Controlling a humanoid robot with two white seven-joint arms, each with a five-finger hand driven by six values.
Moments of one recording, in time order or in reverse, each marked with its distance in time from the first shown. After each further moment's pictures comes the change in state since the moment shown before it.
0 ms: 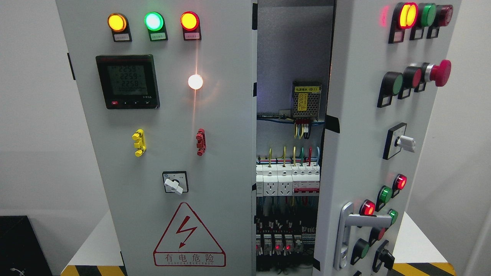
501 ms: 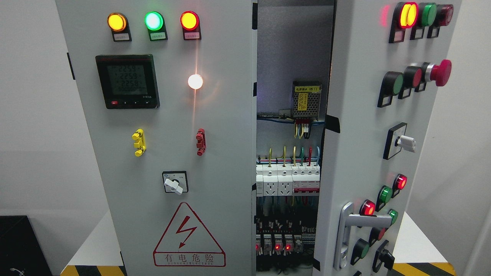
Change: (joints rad) left arm -0.235 0.089 -0.086 -0.229 0.065 0.001 -0.007; right arm 0.000 0.000 0.000 0.000 -0.001 0.000 0.000
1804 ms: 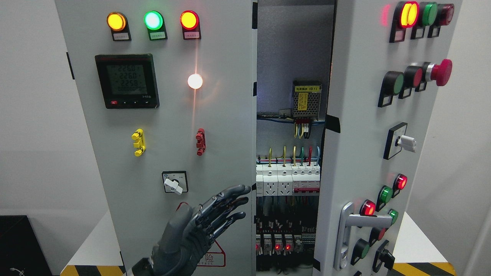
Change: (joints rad) left arm -0.817 0.061 -0.175 -0.108 0.589 0.393 0.007; right arm 0.000 0.000 0.000 -0.002 0.000 0.000 0.000
